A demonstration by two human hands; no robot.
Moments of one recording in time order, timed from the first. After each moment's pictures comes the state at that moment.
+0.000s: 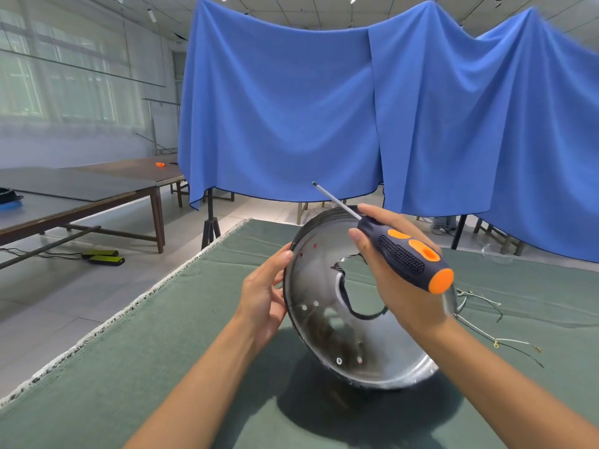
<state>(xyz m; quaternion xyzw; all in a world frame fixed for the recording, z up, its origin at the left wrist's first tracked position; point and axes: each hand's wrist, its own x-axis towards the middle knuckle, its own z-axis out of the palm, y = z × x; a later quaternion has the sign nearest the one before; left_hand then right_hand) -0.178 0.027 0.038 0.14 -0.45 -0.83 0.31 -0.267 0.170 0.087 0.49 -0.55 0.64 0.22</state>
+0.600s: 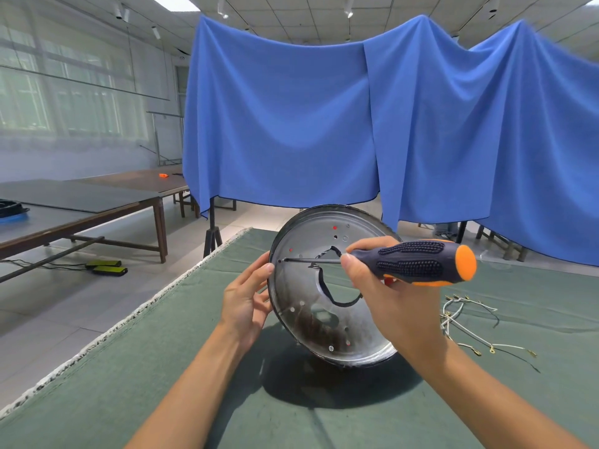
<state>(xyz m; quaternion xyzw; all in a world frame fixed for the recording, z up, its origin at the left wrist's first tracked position) -0.179 -0.001 0.020 0.13 -0.42 -0.82 0.37 -0.245 0.181 0.084 0.48 -0.54 0.68 0.14</state>
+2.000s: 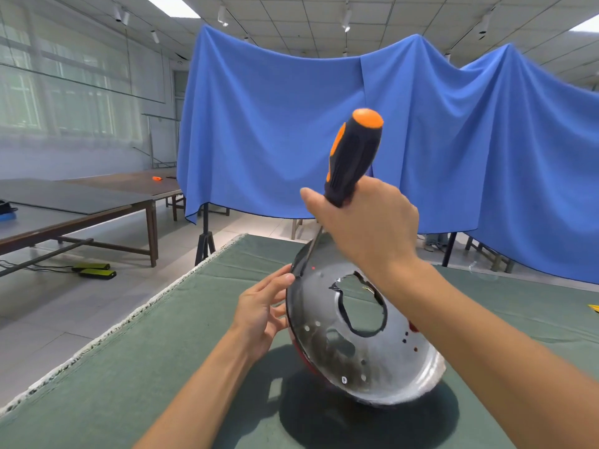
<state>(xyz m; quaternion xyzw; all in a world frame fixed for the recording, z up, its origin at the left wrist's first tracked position) -0.175 0.026 0.035 0.15 -0.48 -0.82 0.28 -0.228 0.146 0.173 0.39 -0.75 0.37 0.38</state>
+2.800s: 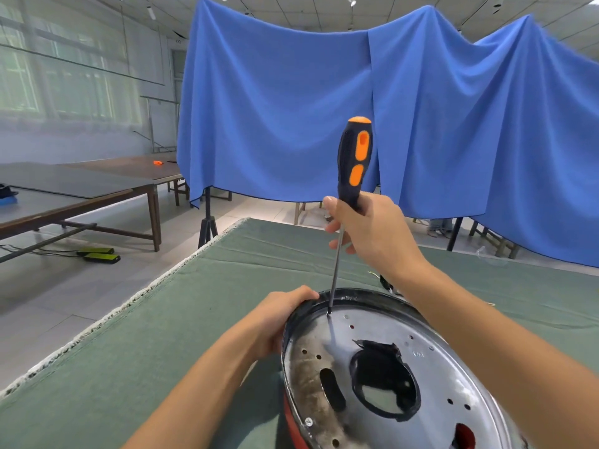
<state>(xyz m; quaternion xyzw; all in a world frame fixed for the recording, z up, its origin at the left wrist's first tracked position) -0.174 0.039 0.030 0.28 -0.64 -0.71 0.08 -0.264 0.143 0.135 0.43 -0.75 0.50 0.05</state>
